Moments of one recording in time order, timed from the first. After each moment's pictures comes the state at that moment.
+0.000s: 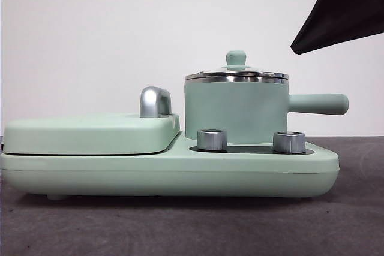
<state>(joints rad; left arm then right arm) -0.03 0.06 0.06 -0.19 0.18 -0.20 0.48 0.89 0.66 -0.35 -0.34 0.02</state>
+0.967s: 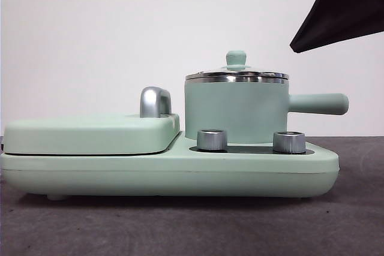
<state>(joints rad) -0.02 0.00 0.03 -0.15 0.17 -0.08 0.48 0.89 0.66 -0.34 -0.34 0.02</state>
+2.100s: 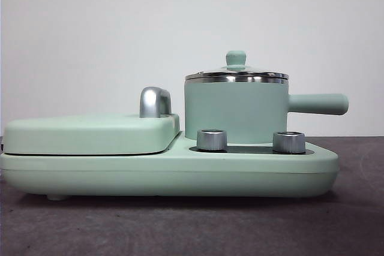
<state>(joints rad) -0.02 0.00 0.03 -0.15 0.17 -0.08 0.11 0.22 0.19 -0.22 -0.08 -0.09</state>
